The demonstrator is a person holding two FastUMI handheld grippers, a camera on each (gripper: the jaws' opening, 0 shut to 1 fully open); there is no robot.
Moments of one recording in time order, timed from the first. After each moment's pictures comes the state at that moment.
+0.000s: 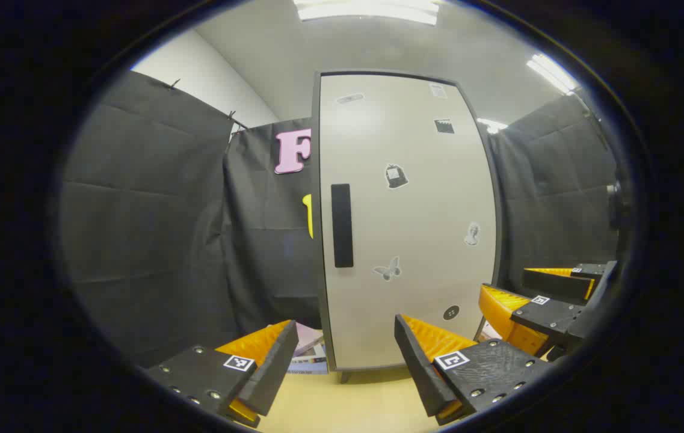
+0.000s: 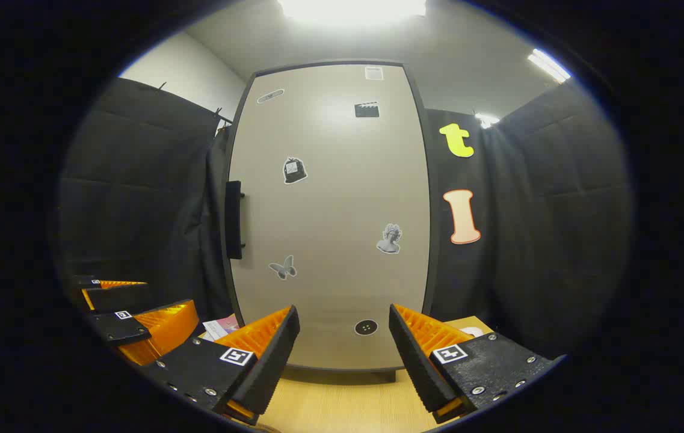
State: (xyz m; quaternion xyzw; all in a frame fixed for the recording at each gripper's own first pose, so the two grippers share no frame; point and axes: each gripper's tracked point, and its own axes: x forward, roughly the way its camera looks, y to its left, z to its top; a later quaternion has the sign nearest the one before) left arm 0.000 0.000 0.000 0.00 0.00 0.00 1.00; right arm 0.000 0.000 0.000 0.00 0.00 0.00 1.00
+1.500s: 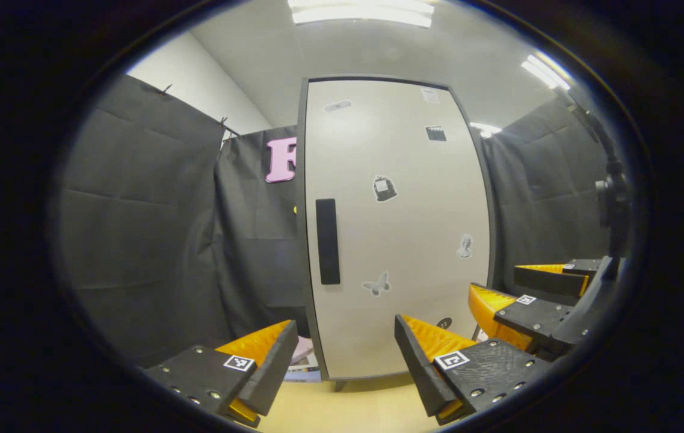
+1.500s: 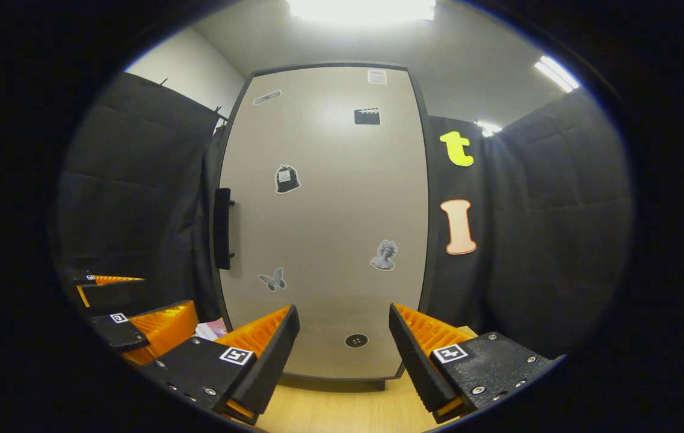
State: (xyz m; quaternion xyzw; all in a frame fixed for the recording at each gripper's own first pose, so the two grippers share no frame) left arm 0.008 -0.020 0.024 0.00 -0.02 -0.03 1.00; right arm 0.021 -0.009 0.025 -0.03 -0.01 -0.01 1.00
